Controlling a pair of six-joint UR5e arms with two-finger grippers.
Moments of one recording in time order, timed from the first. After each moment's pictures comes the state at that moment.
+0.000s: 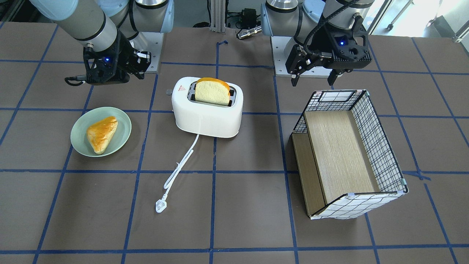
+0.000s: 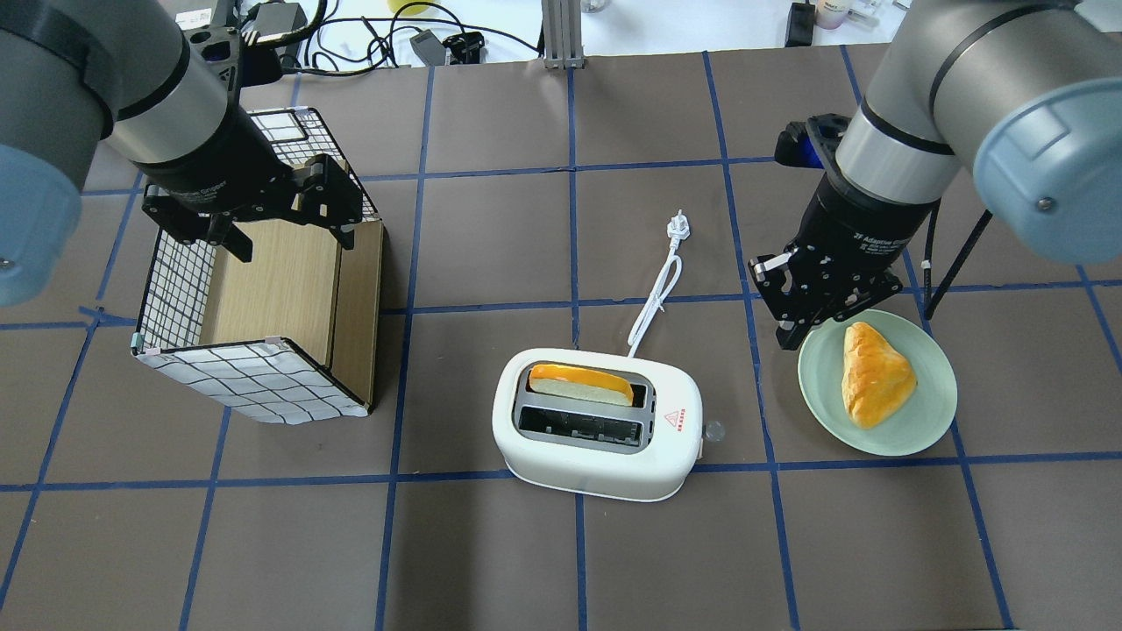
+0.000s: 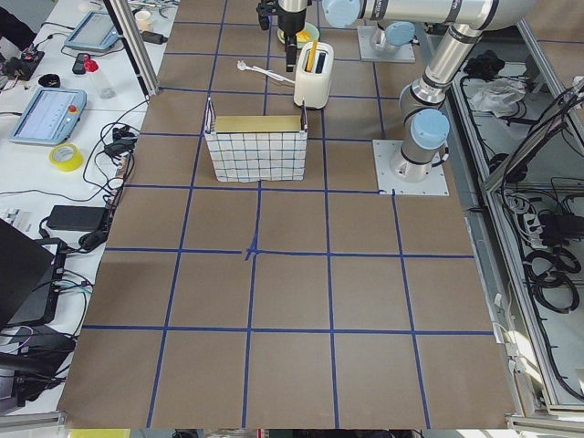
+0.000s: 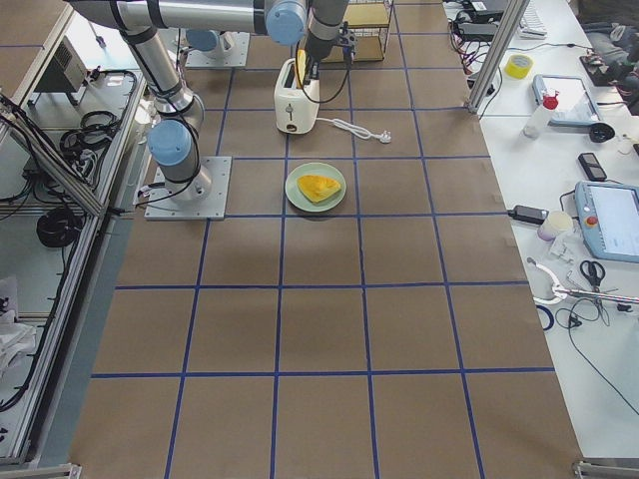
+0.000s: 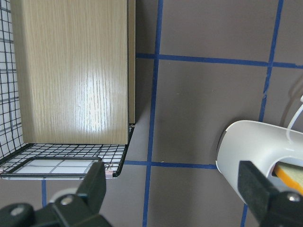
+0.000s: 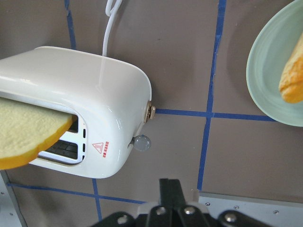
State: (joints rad) left arm -1.58 -1.46 -1.67 -1.53 1.56 -0.10; right arm 1.56 -1.64 1.77 -1.38 -1.40 -0.07
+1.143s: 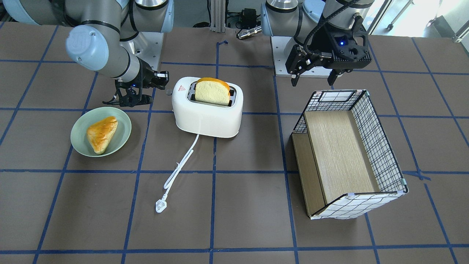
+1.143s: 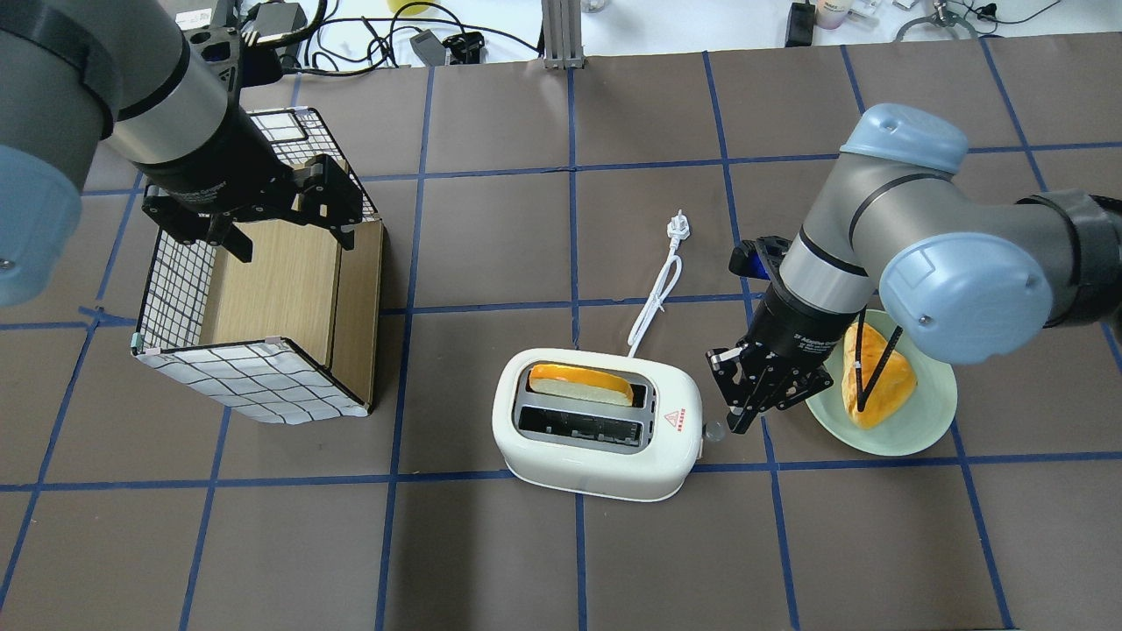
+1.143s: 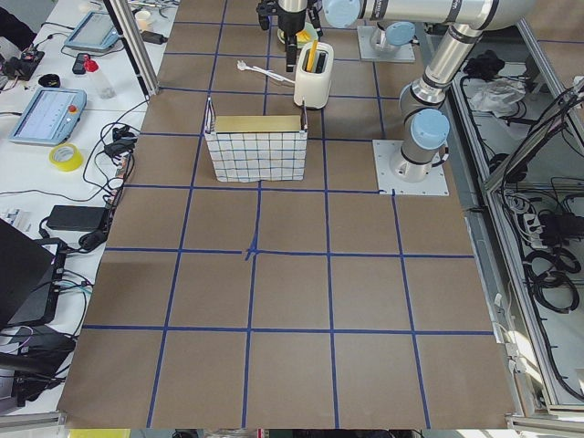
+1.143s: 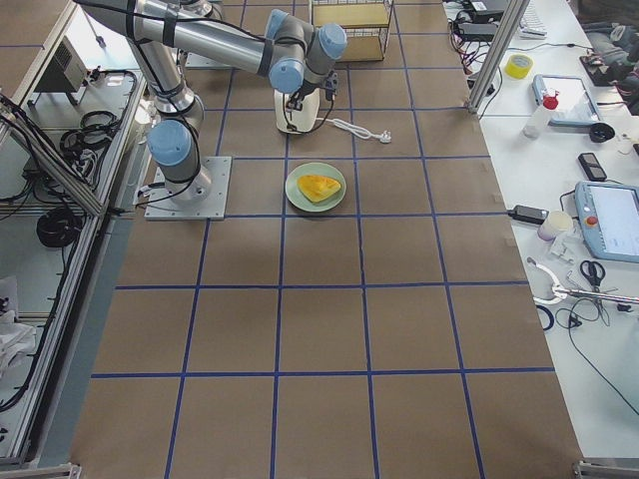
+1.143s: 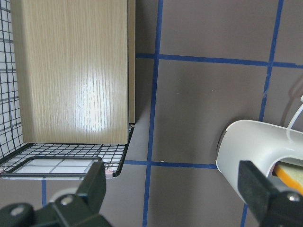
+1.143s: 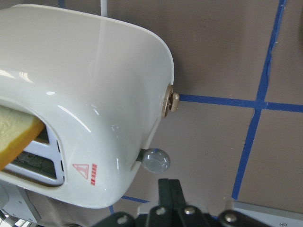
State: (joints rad) left arm -1.58 -1.46 -1.67 -1.53 1.56 -0.10; right arm 1.56 -1.59 1.99 -1.53 -1.30 -0.09
